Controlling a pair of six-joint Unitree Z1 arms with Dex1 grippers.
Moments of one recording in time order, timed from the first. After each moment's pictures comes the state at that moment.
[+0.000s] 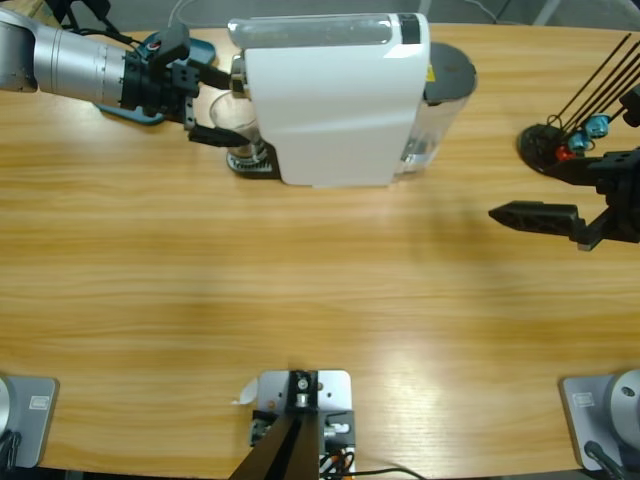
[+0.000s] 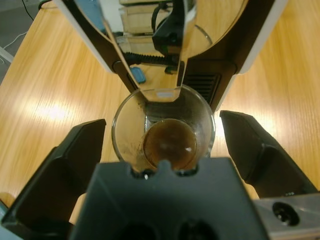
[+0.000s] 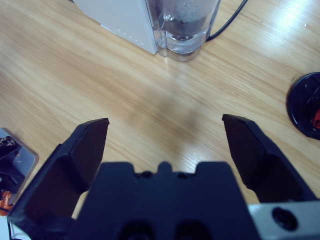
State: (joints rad) arm 0 -0.43 1.95 -1.06 -0.02 -0.75 0.88; arm 1 0.57 1.13 -0.66 0.32 0.07 0.06
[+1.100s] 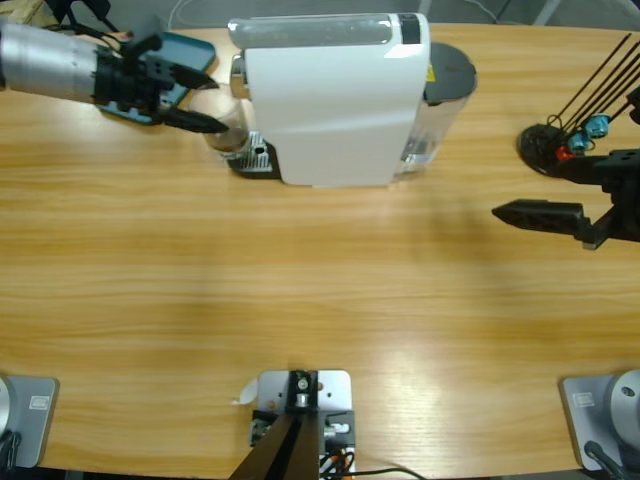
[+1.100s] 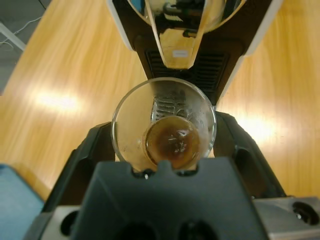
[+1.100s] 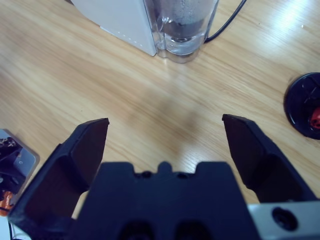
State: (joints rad) arm 0 -0.37 1.88 -1.02 0.01 -0.74 0.86; arm 1 0.56 1.11 -0.66 0.33 0.07 0.06
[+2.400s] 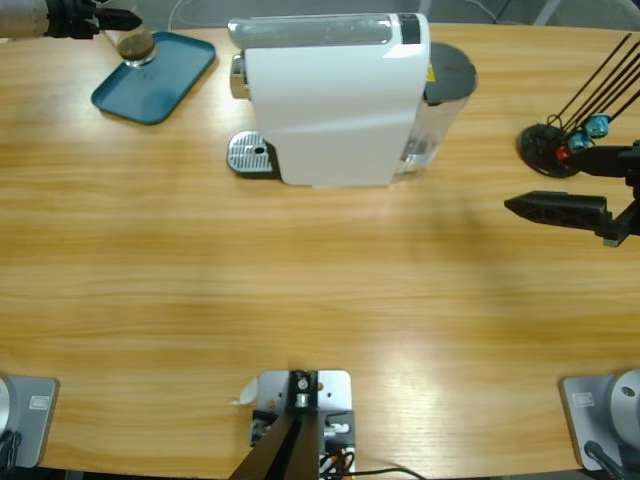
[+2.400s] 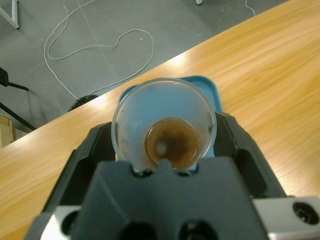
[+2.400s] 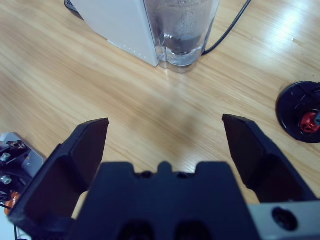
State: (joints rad) arm 0 -0.17 1.98 -1.15 -0.26 -0.23 0.32; arm 1 0.56 1.07 -0.68 0.35 0.07 0.06
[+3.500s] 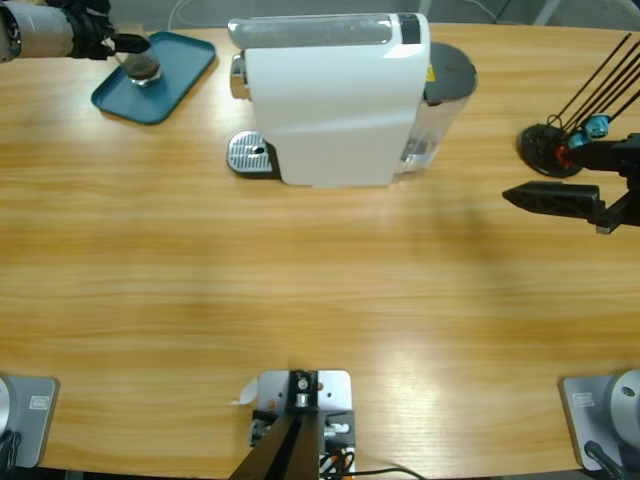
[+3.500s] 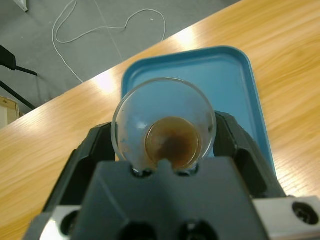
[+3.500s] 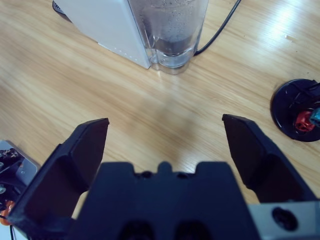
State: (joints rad) arm 0 -0.18 2.07 -1.14 -0.31 -0.14 0.33; arm 1 0.53 1.10 -0.68 0.33 0.07 0.06
